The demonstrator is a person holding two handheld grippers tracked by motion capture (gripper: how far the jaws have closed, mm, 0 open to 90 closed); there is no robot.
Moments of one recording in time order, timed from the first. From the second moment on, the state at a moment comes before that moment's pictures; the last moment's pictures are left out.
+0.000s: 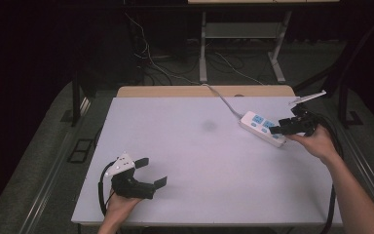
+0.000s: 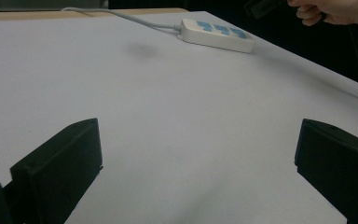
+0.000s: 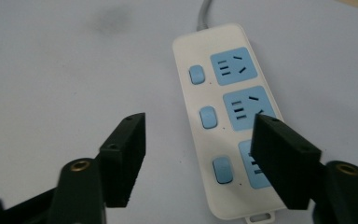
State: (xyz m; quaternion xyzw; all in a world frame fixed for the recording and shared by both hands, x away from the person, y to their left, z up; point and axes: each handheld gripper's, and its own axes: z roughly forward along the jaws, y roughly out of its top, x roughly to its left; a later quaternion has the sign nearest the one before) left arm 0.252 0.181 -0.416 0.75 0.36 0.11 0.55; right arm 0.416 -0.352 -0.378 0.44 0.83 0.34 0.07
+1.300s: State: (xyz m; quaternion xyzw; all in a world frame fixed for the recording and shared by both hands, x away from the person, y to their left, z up) left arm 0.251 0.181 -0.417 0.75 0.35 0.11 0.54; right arm 0.430 -0.363 -0.412 0.46 0.83 0.31 0.04
